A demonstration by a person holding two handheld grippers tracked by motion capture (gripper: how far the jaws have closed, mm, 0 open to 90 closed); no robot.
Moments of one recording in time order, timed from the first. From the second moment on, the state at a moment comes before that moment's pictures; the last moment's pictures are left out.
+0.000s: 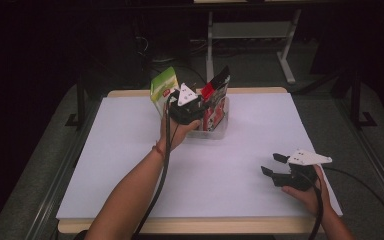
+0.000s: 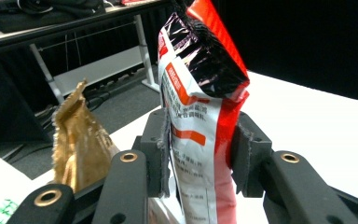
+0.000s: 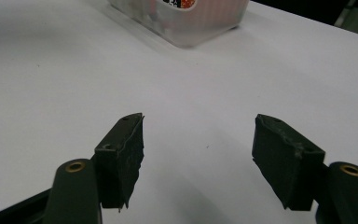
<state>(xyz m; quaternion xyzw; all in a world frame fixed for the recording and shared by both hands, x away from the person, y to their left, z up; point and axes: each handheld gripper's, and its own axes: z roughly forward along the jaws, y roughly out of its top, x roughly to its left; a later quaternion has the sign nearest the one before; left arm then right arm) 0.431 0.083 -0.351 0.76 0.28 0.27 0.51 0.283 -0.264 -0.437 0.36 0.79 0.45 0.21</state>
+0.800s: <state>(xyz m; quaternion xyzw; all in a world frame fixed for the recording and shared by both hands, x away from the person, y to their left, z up) 0.407 0.109 -0.347 0.79 0.24 0.28 0.49 0.282 -0.262 -0.438 0.35 0.79 0.45 0.21</state>
